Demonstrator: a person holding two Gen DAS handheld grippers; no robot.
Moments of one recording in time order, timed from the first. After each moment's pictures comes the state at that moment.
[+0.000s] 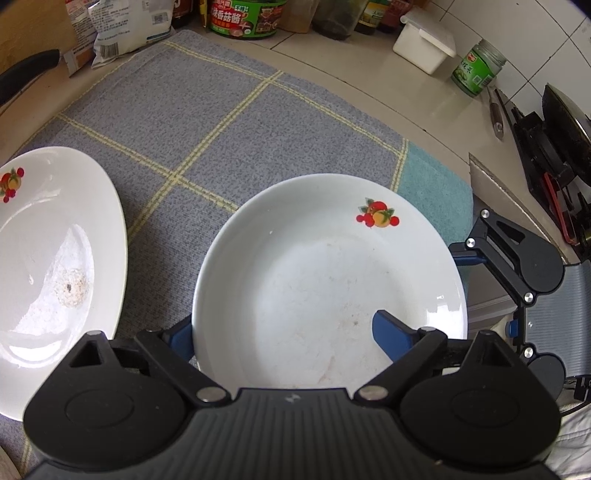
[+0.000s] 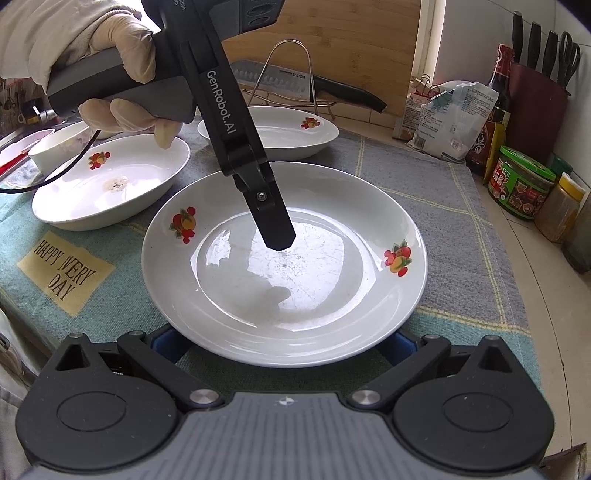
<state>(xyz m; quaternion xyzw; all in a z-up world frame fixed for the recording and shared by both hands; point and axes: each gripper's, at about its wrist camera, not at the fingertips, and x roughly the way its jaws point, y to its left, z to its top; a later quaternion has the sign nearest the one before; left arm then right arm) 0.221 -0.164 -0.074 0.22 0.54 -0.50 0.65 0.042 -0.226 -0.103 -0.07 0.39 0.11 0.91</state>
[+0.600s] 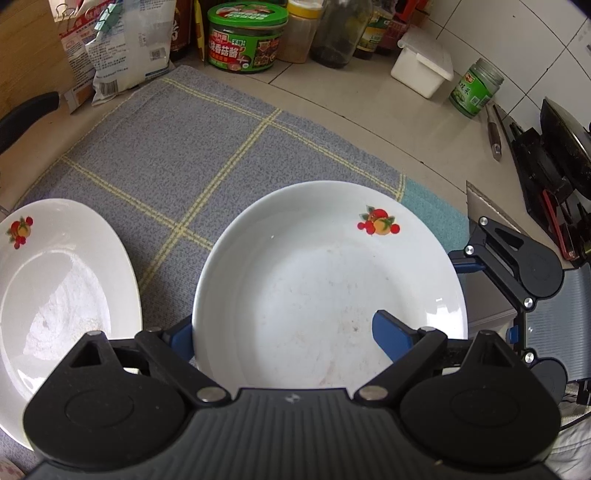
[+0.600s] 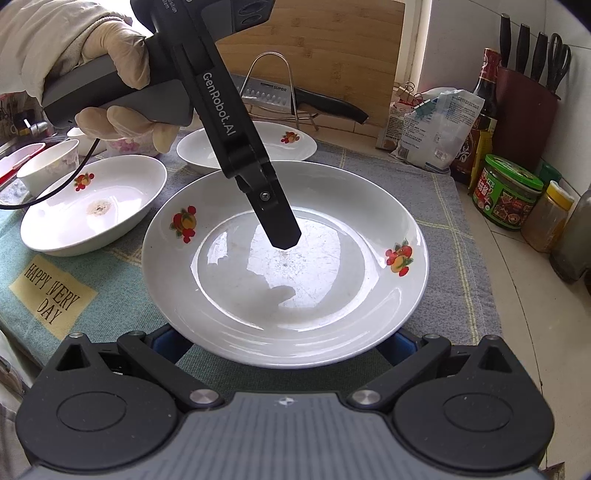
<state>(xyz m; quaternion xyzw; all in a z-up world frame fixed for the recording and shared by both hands) 0.234 -0.183 -0.053 0.22 0.51 -0.50 0.66 0.057 -0.244 -0.087 -0.06 0.39 0.10 0.91</state>
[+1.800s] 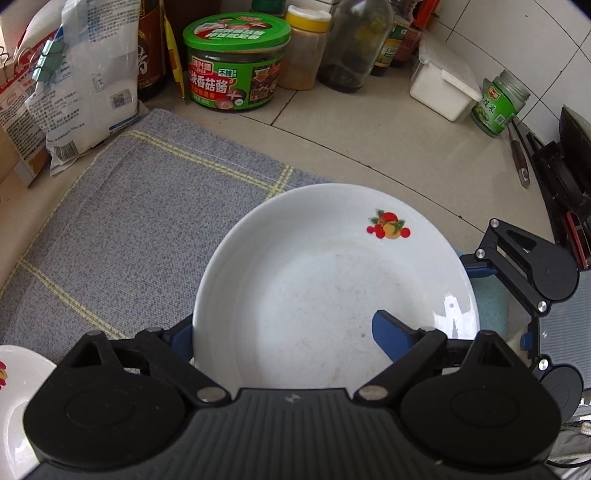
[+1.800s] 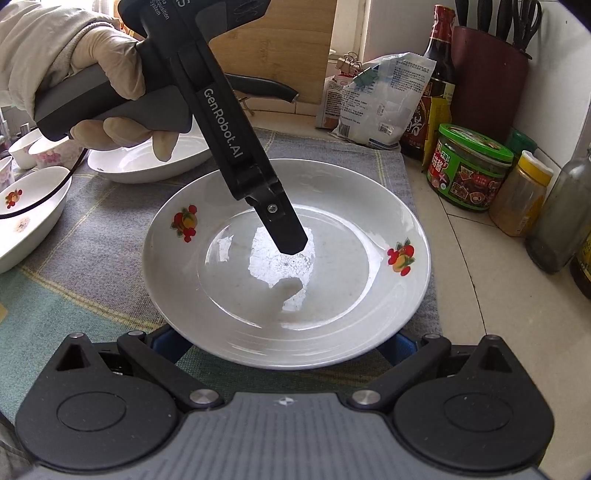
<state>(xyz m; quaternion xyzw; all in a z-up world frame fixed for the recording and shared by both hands) 0.281 -0.263 -0.075 0.24 0.49 -0.52 0.66 0.107 -0.305 -0.104 -0.04 0.41 0.06 0.91</state>
